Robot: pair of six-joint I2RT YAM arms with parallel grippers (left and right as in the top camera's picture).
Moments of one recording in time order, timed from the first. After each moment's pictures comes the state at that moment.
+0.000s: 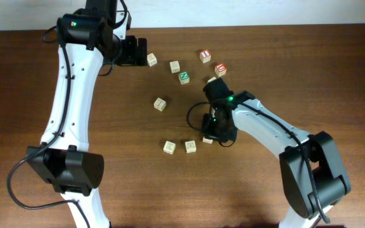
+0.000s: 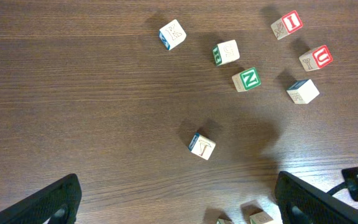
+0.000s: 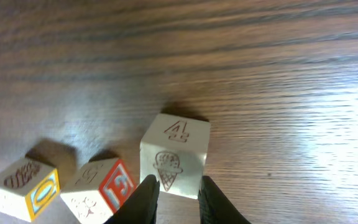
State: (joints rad) left arm -0.15 2.04 2.27 -1.35 0.09 -0.12; right arm 0.46 1.88 1.25 -0.82 -0.19 0.63
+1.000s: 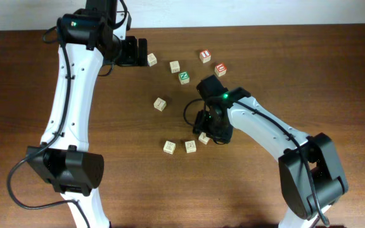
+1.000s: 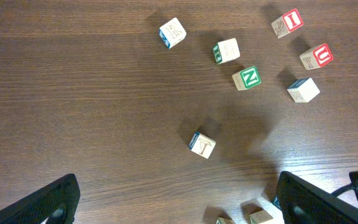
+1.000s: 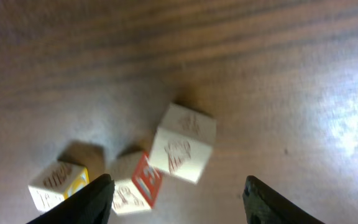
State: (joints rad) left arm -0.15 2.04 2.27 -1.35 0.09 -0.12; right arm 0.49 1.88 1.33 -0.88 -0.16 0.79
